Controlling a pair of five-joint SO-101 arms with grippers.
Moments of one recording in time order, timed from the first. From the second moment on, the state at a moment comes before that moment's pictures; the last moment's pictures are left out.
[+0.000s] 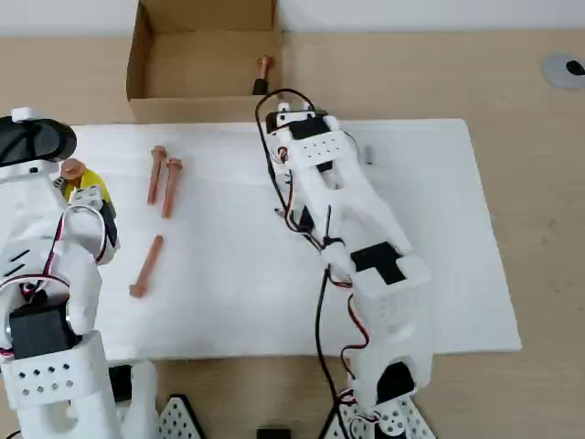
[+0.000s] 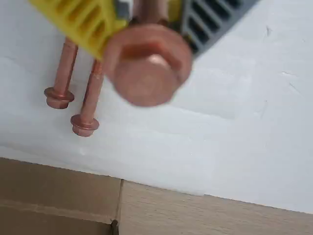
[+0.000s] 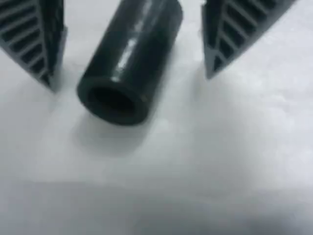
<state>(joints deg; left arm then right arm) -14.9 -65.6 43.9 56.9 -9.5 -23.6 30.0 -9.7 82.9 -29.2</state>
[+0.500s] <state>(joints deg) -14.9 -65.6 43.9 56.9 -9.5 -23.1 29.8 -9.6 82.7 -29.2</state>
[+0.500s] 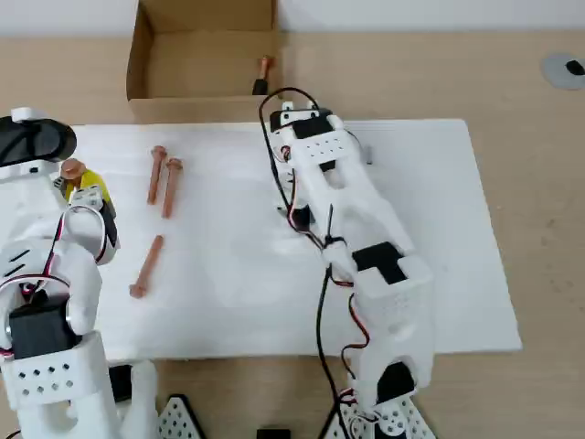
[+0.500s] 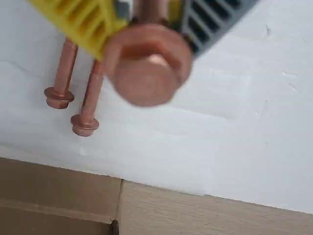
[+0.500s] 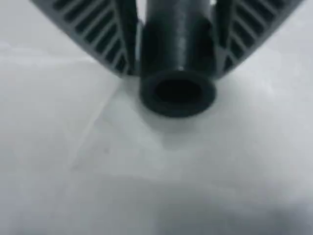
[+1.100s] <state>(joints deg) -14.9 -65.6 43.9 56.9 -11.2 -23.2 30.1 -56.0 98.4 -29.2</state>
